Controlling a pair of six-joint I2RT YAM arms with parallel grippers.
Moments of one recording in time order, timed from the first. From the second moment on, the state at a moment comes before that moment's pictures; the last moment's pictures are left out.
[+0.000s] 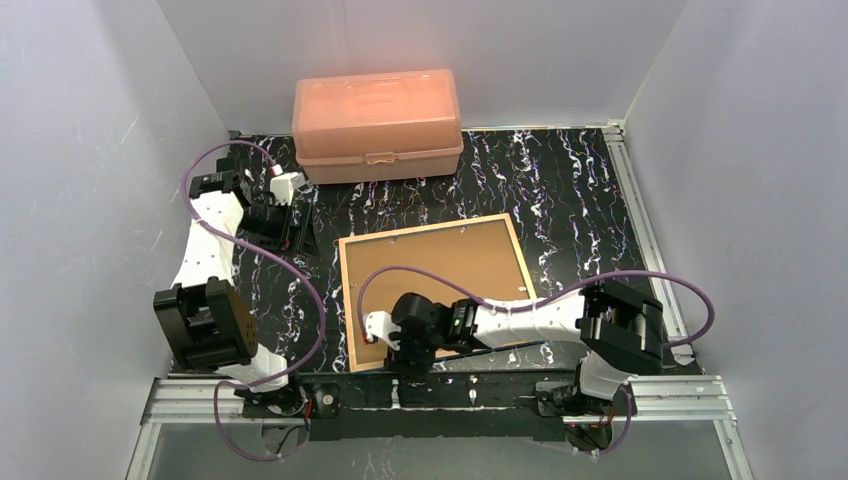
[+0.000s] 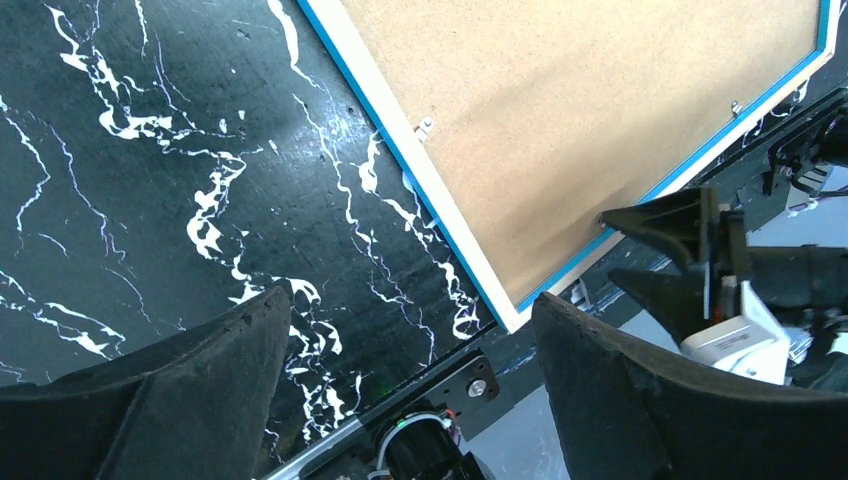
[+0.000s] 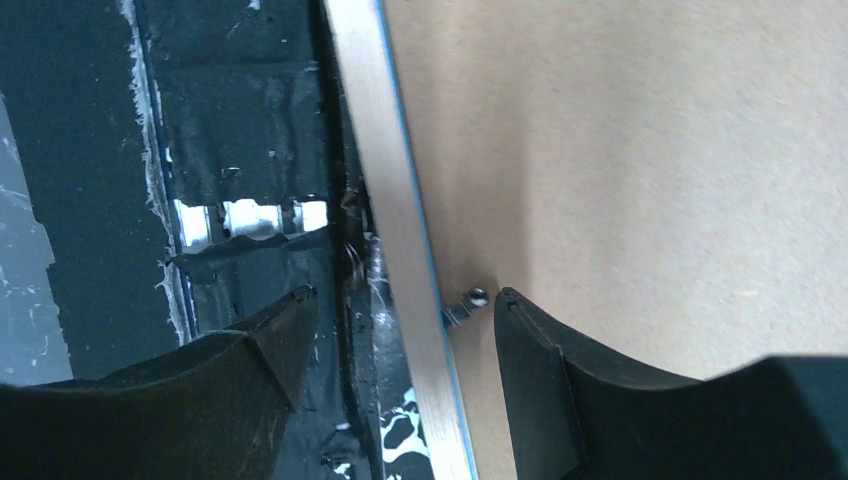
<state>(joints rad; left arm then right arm) 0.19 1.52 1.36 -1.26 0.58 0.44 1.33 1.63 0.93 -0.22 -0.21 -0.13</state>
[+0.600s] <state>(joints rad) 0.19 1.41 1.39 -1.29 0.53 0.39 1.47 1.69 0.94 -0.11 0.02 -0.28</state>
